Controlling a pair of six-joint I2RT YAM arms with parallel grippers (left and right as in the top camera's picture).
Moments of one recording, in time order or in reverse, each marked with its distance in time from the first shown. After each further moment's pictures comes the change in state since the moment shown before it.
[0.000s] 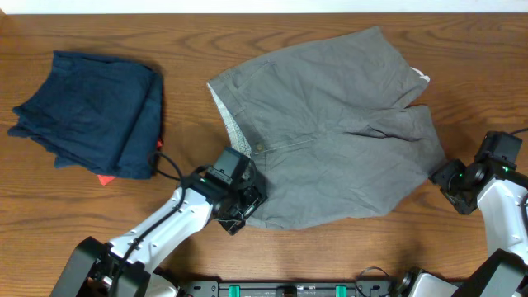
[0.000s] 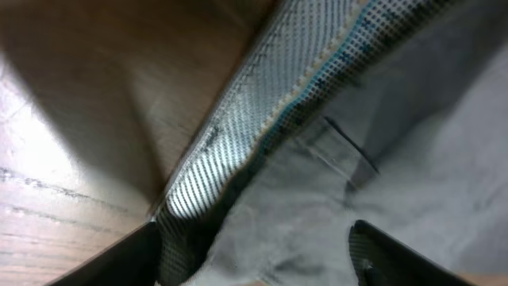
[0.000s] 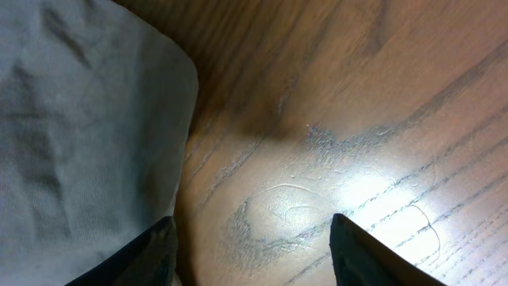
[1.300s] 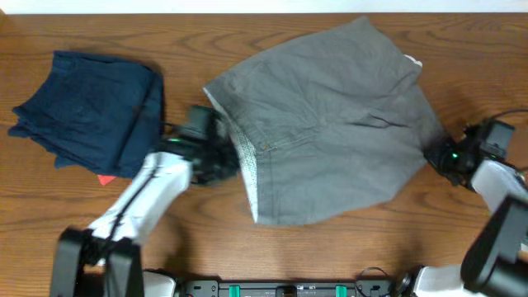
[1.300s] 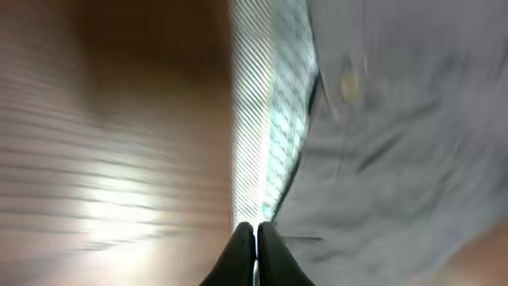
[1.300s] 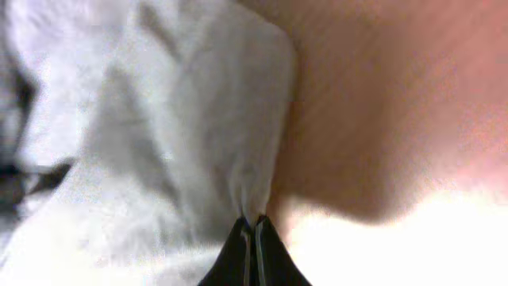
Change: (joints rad) left arm 0.332 0.060 0.259 -0.138 0.031 0.723; right arm 0.002 0.192 0.015 0.313 -0.273 -0.028
